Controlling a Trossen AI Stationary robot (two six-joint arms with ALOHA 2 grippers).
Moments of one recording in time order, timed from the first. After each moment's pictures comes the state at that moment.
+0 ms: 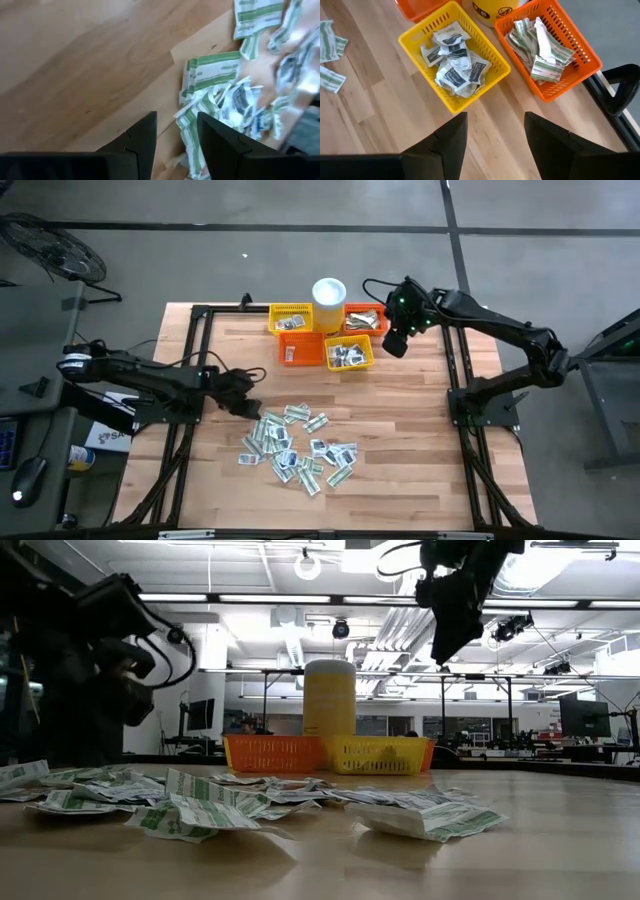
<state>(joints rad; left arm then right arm) 0.07 1.06 0.23 -0.09 0.32 -1.18 -0.57 1.34 1.23 -0.94 -0.03 -0.01</state>
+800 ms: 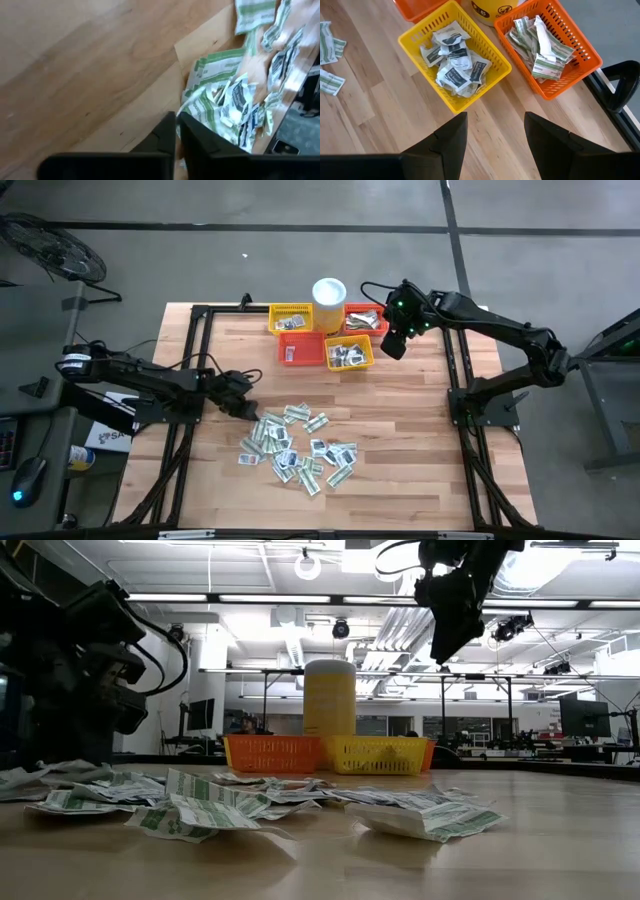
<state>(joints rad) 0.06 1.06 0.14 0.07 0.34 -1.19 -0.54 1.34 1.23 -0.94 0.00 0.03</state>
